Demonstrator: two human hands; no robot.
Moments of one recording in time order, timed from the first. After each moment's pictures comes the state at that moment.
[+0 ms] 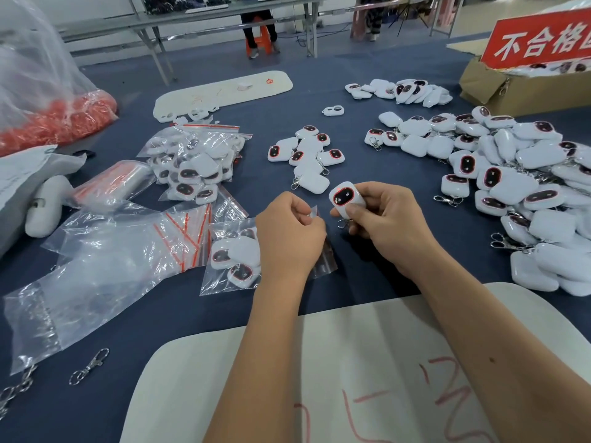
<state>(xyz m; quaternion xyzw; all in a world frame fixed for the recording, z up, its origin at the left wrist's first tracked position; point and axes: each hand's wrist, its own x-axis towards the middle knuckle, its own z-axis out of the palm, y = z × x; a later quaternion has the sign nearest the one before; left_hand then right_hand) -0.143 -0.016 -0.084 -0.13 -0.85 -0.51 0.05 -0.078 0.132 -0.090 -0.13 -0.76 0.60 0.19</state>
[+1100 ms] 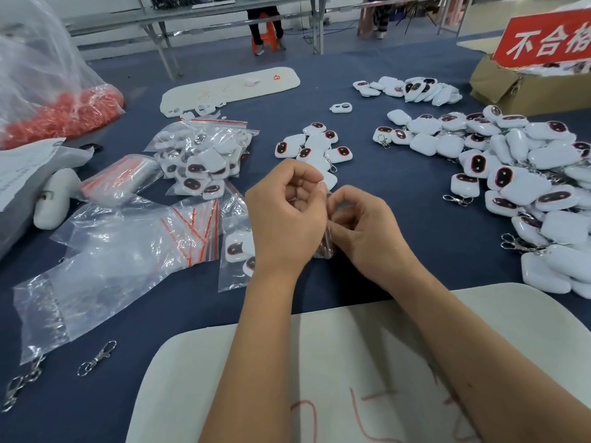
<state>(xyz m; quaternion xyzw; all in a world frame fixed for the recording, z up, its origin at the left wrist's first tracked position) -0.141 -0.028 -0.060 -0.26 -0.72 -0.63 0.14 -0.082 0.090 -0.095 -0.05 -0.76 0.61 0.20</state>
